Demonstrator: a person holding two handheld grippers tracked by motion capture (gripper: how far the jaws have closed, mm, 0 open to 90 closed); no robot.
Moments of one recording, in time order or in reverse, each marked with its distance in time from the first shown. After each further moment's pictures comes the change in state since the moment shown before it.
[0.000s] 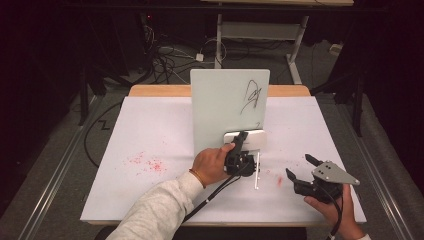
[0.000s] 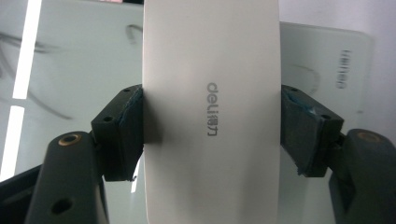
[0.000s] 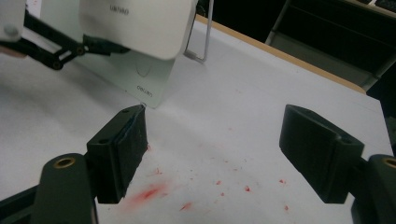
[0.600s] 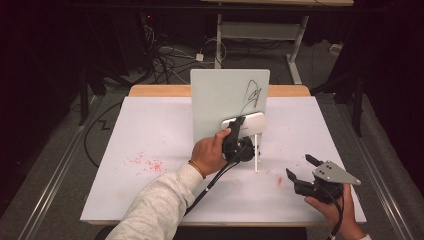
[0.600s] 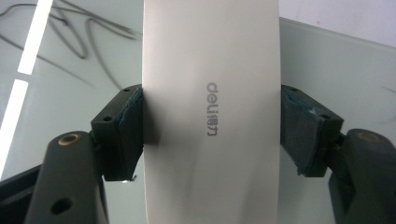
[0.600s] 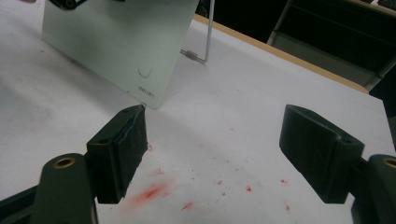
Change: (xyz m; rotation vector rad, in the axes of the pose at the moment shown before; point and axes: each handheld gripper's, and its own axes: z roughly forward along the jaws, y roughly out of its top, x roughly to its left) left arm 0.029 0.000 0.000 0.001 0.023 -0.106; right arm 0.000 0.000 -0.001 0.000 0.009 0.006
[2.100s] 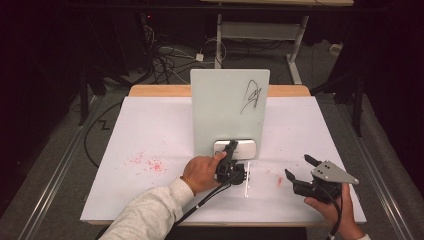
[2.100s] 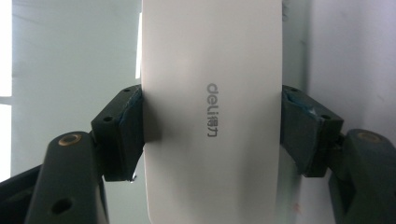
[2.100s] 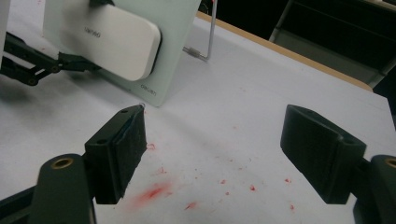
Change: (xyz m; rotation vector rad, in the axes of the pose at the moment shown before) left arm -0.051 -0.024 -0.010 0.063 -0.065 0.182; right arm 0.001 0.000 0.002 0.008 0.005 -0.001
